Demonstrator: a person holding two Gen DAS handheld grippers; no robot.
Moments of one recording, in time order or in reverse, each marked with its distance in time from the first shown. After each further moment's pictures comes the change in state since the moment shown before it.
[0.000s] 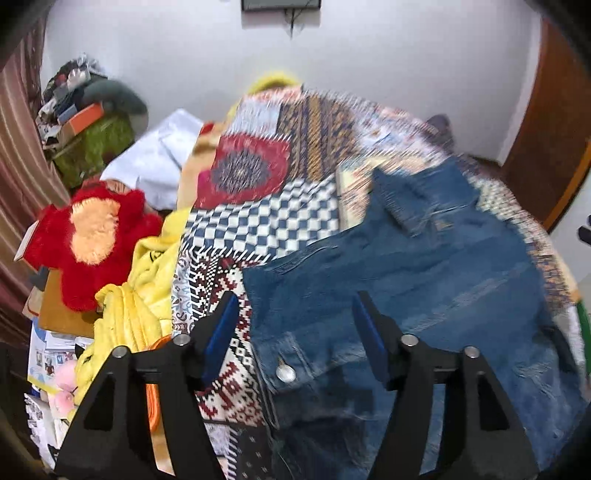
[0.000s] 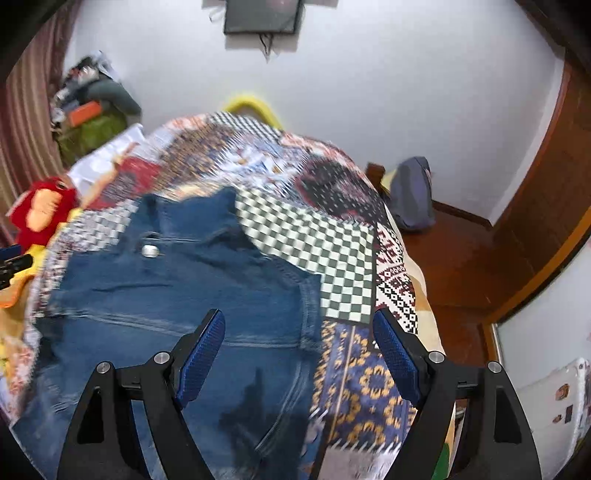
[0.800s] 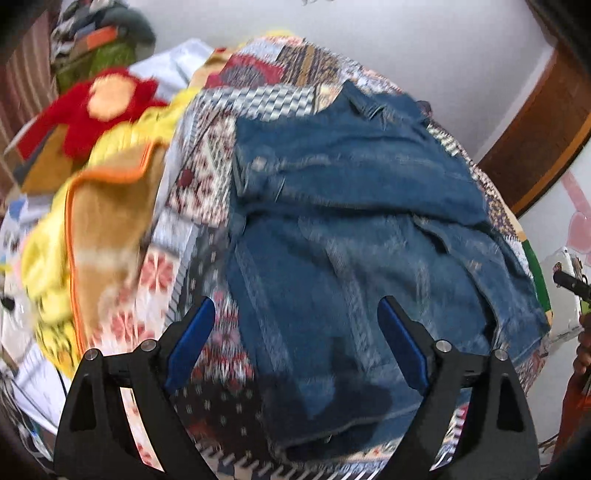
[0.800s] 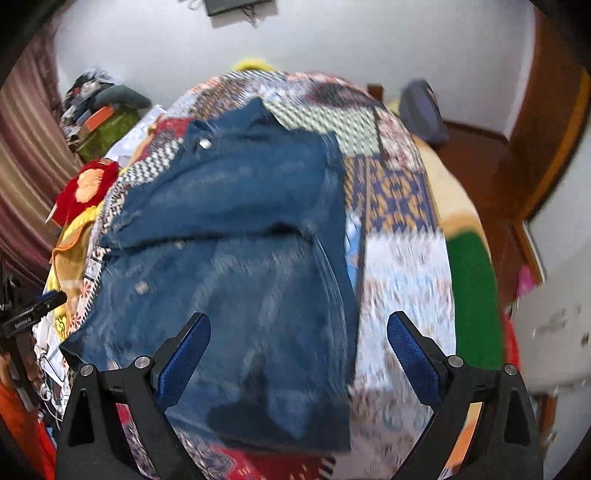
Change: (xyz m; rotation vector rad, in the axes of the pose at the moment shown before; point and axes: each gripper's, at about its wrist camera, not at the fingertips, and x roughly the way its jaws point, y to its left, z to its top) left arm -0.067 0.003 -0.182 -0.187 0.160 -0.140; right arm -0.090 0.001 -0.183 0.221 0.196 0.159
